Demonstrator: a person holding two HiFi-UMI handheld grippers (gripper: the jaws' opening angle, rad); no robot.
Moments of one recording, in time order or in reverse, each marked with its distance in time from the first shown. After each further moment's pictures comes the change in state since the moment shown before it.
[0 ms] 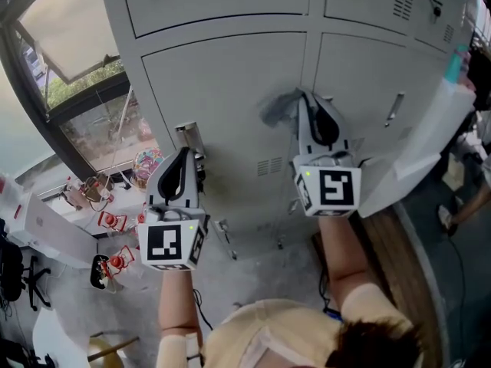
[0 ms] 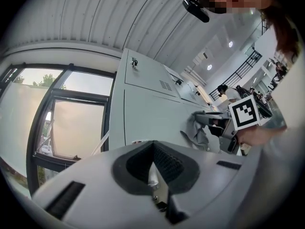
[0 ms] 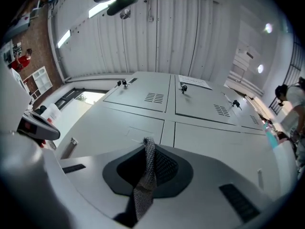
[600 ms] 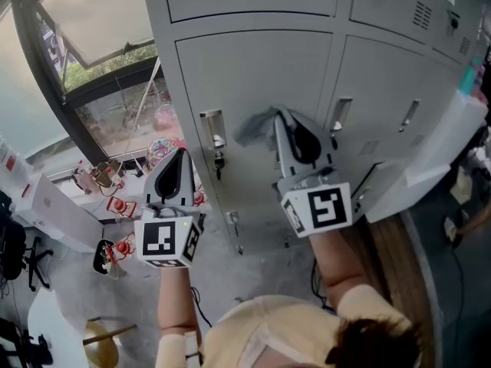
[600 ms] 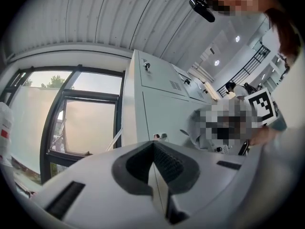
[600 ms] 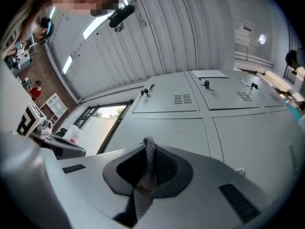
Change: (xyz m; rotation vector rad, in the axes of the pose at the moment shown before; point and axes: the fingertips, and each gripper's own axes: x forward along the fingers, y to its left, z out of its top) left arm -0.044 0.038 -0.010 -0.026 0.045 0.095; right arm -0.020 0.098 0.020 0.155 -0.035 0.239
